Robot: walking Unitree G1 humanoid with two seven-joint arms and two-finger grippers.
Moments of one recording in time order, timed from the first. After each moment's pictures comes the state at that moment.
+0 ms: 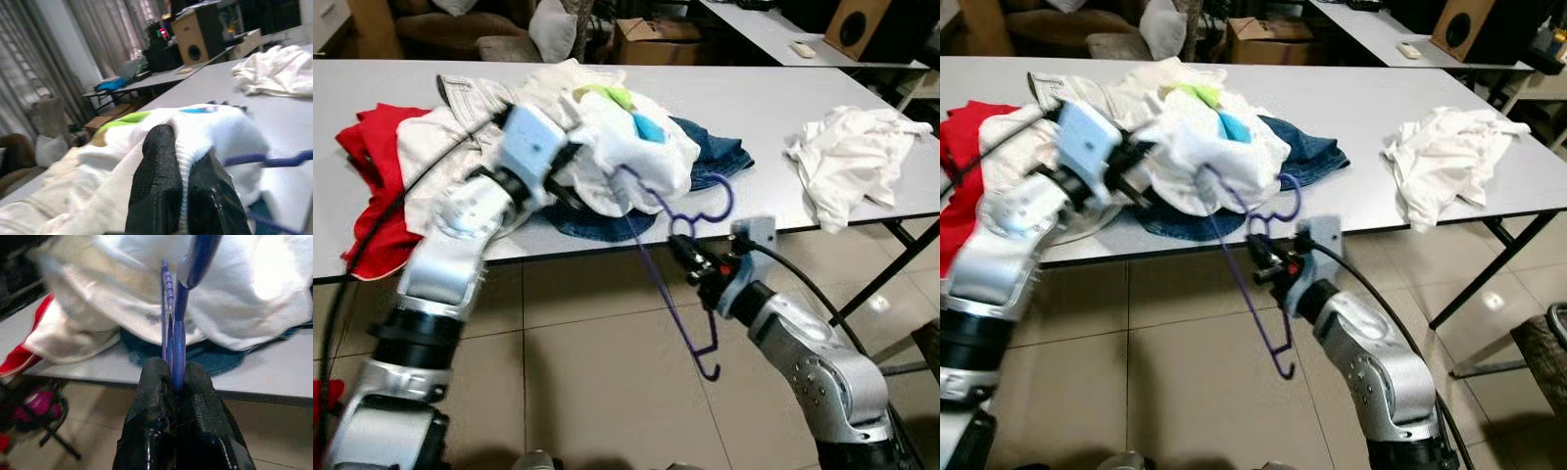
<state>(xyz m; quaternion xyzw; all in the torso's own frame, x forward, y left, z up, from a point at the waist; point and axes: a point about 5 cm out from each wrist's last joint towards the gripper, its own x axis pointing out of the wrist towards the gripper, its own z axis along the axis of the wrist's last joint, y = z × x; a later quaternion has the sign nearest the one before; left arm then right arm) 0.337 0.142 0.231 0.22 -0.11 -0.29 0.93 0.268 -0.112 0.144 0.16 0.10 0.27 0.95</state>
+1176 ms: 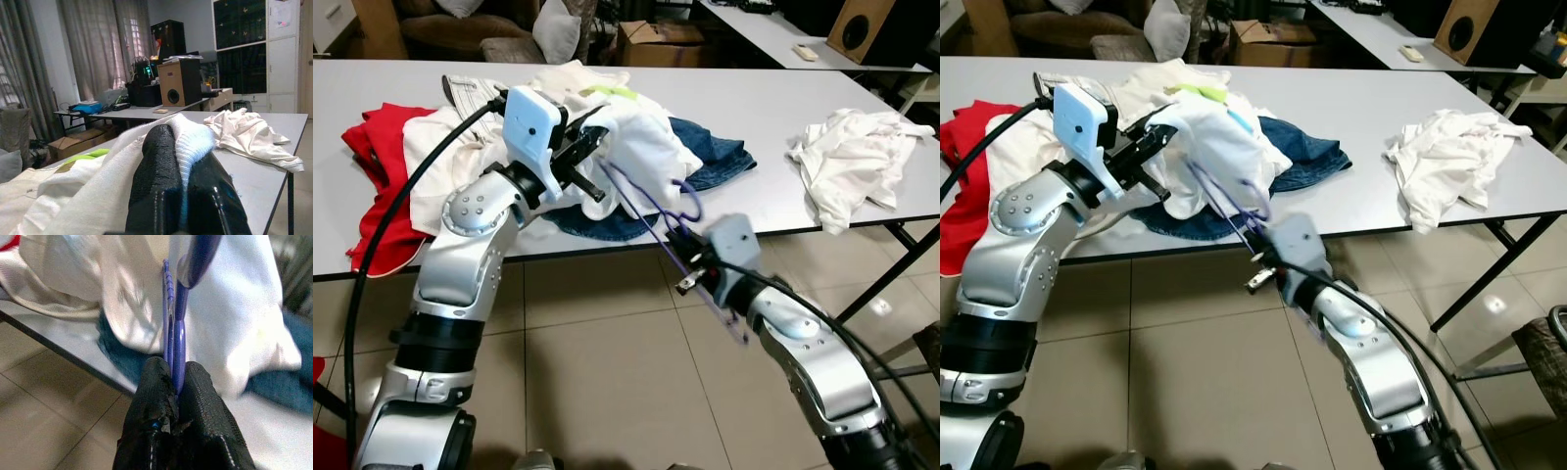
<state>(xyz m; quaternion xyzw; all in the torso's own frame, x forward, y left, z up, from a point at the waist) 0.331 0.127 0.246 0.09 -0.15 -0.32 0.93 0.272 -0.104 0.149 -0.14 -0.01 0.32 0.94</state>
